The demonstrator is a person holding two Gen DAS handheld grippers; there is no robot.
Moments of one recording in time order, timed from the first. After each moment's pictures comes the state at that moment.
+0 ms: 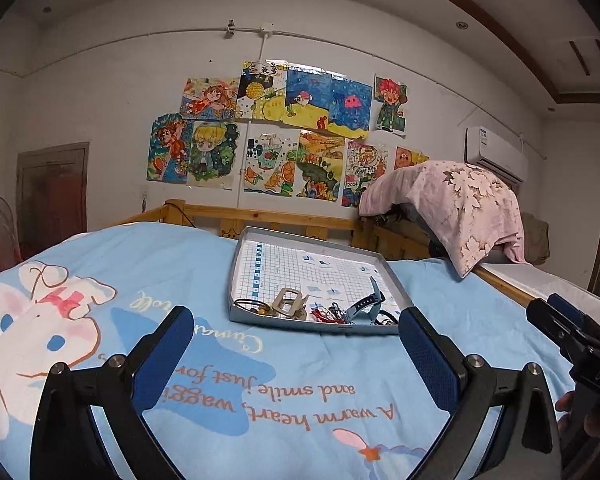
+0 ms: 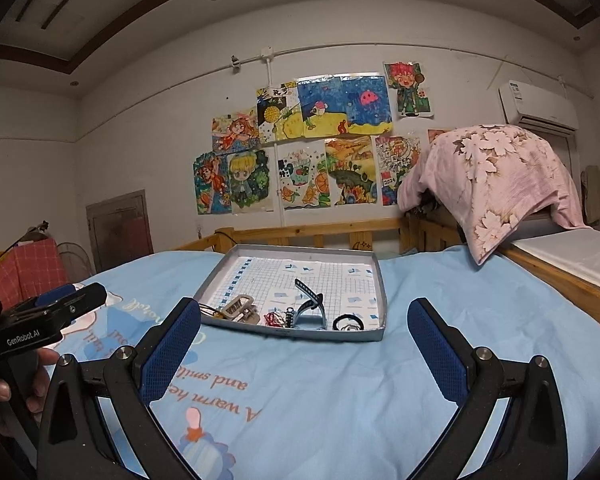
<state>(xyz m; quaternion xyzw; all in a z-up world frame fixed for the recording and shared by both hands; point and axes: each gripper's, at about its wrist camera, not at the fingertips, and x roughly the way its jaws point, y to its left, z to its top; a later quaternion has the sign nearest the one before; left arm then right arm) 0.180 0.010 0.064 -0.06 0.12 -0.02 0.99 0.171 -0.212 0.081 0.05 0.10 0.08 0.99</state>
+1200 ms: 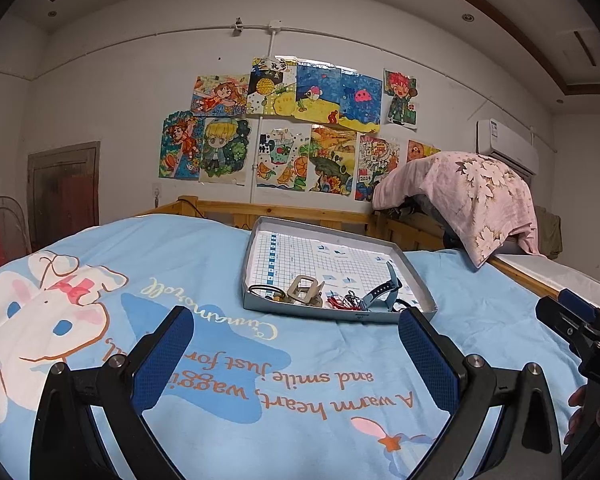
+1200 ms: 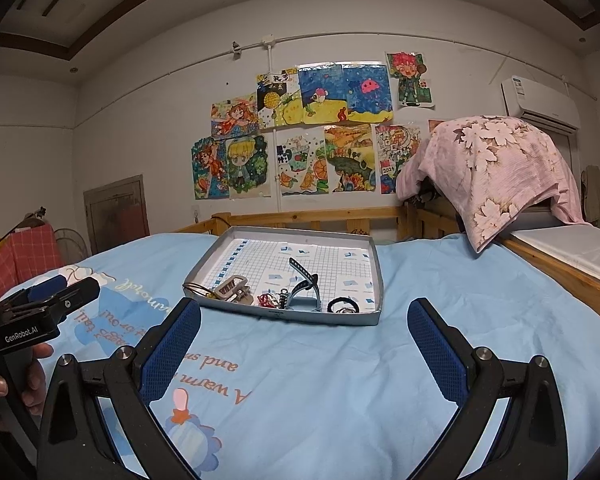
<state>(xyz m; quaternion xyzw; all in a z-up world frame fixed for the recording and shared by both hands) 0.180 0.011 0.043 -0.05 0.13 0.00 0.99 0.177 -0.208 0.066 0.04 0.12 0.08 0.99</state>
